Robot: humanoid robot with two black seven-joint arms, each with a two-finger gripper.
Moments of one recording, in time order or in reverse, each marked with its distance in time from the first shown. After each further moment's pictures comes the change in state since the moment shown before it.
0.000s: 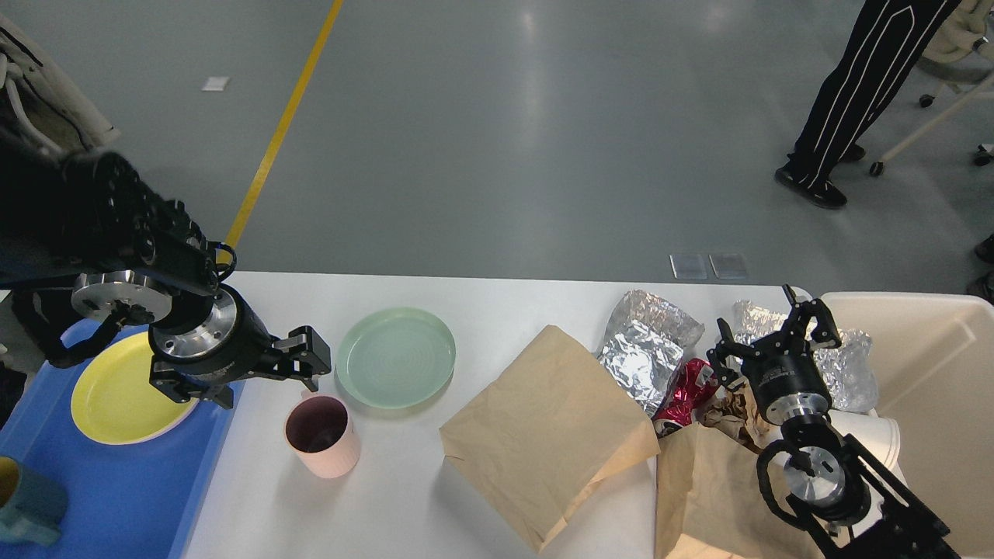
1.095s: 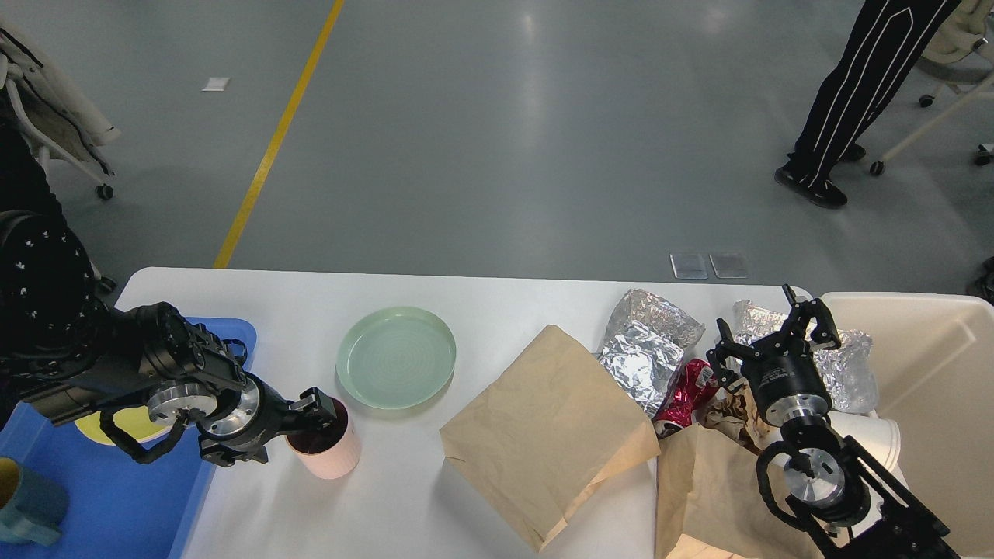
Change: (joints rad) left arm 0.574 0.065 -0.161 0.439 -0.010 0.121 0.000; right arm 0.000 0.002 0.000 0.000 0.000 0.000 0.000
